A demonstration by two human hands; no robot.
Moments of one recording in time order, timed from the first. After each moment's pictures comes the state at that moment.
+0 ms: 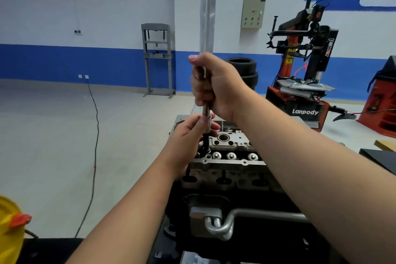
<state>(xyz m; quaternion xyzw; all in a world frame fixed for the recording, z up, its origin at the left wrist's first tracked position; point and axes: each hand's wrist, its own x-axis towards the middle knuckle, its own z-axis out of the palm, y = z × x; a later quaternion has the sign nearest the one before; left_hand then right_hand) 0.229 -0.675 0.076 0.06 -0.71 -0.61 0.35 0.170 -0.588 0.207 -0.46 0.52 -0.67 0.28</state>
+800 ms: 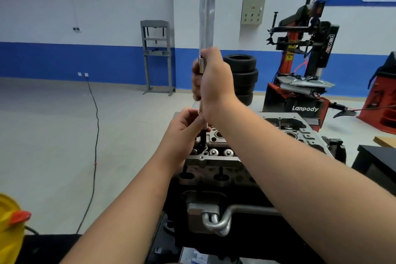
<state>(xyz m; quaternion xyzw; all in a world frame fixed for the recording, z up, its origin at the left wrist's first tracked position) 0.225 -0.677 0.074 0.06 -0.68 -0.62 0.38 0.188 -0.597 0.197 -0.37 0.53 -0.75 0.16</state>
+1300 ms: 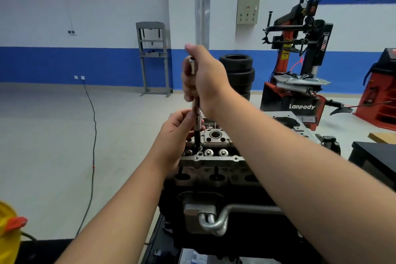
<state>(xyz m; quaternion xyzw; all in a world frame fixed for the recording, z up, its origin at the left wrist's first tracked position) 0.225 -0.682 0.073 0.08 -0.68 -0.63 0.37 0.181 -0.591 0.206 -0.40 0.52 -0.72 0.22</state>
